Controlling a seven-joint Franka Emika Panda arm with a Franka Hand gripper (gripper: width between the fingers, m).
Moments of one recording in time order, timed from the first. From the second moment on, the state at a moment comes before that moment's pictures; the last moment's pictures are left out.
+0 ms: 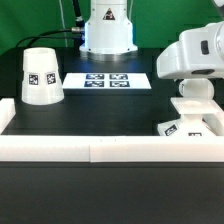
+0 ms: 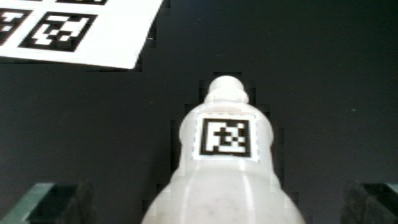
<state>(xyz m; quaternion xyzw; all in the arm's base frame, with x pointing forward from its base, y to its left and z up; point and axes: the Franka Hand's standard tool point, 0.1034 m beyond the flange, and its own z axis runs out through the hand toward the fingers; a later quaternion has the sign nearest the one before) 0.461 0.154 0.046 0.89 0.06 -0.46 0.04</state>
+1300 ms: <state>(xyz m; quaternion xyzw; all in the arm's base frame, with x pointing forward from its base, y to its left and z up) 0.447 0.153 0.013 0.89 0.06 -0.45 0.04</state>
